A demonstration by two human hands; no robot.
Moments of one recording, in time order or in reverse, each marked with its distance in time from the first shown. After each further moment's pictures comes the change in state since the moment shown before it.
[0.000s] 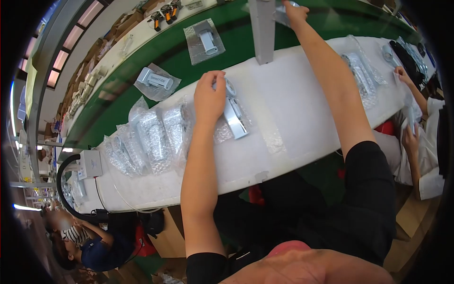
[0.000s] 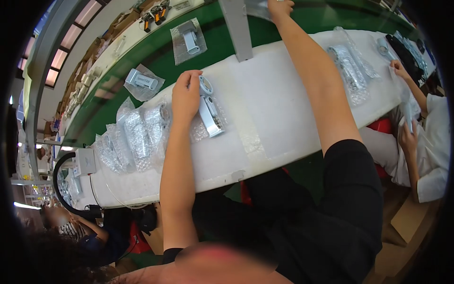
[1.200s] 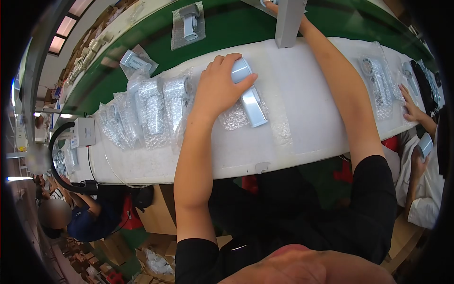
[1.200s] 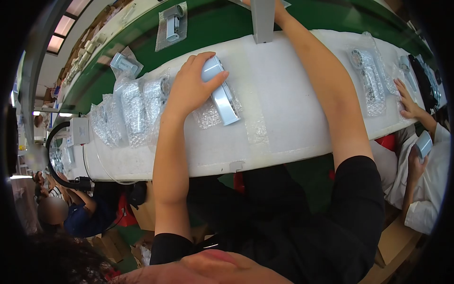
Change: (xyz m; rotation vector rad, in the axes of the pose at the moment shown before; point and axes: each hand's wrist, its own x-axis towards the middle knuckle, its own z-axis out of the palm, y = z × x) left_hand -0.028 0.013 -0.012 0.329 -0.183 0.138; right_hand -0.103 -0.046 0.030 -0.253 -0.999 -0.329
